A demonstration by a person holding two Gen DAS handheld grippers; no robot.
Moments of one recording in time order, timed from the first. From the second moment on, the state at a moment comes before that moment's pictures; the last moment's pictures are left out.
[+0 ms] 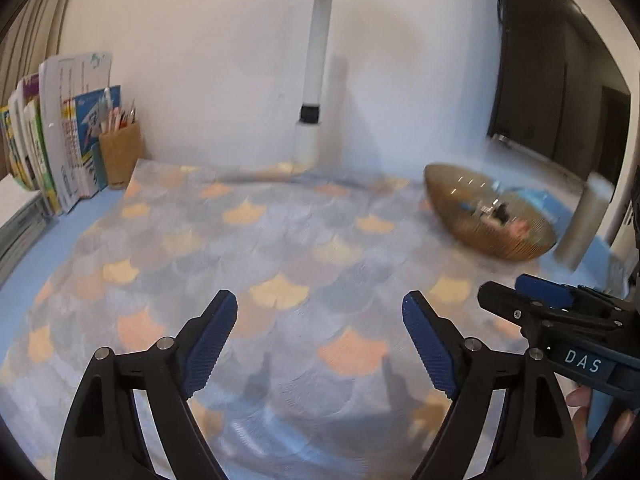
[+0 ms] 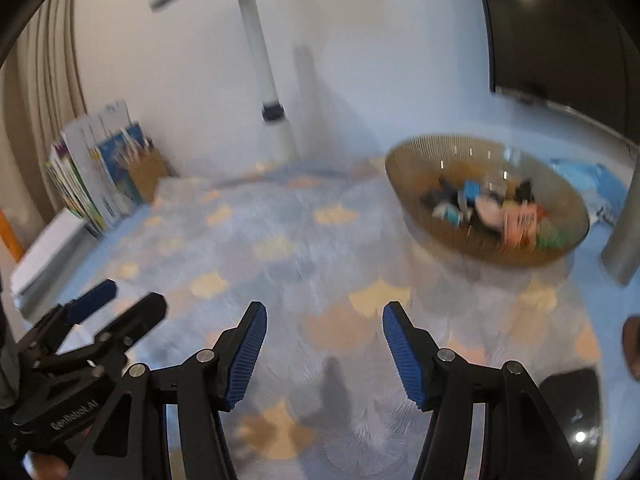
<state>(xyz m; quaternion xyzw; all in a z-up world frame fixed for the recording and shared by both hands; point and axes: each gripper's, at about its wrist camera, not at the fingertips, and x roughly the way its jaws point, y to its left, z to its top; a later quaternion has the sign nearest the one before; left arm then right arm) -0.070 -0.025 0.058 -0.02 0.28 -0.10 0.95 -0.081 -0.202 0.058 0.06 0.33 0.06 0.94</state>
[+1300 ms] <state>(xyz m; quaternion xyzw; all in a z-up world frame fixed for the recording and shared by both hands) -0.047 -0.006 0.038 -0.04 0.32 -0.07 0.94 -0.067 -0.186 0.026 0.02 0.34 0.02 0.94</state>
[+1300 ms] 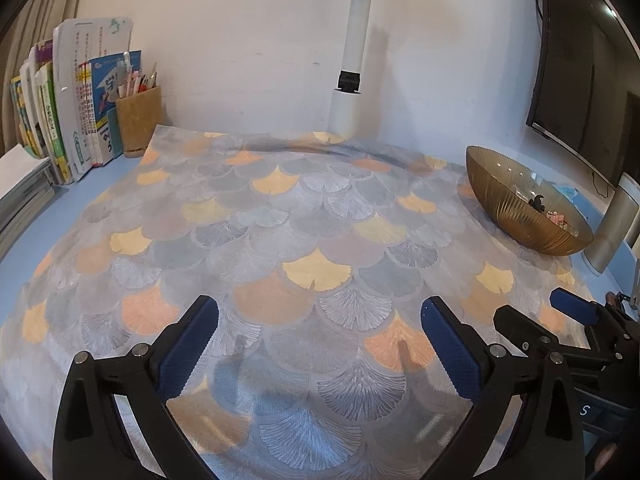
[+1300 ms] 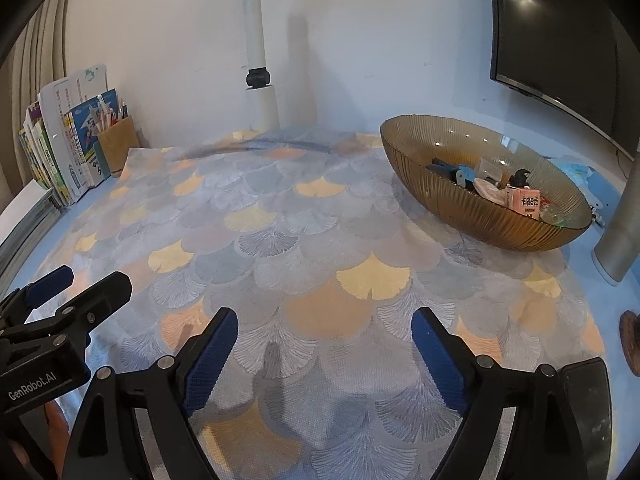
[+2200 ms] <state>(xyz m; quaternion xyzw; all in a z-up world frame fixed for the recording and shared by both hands) -0.037 -0.006 0.028 -0.02 0.36 -0.03 0.93 -0.064 -0.185 0.023 0.02 0.36 0.02 0.93</state>
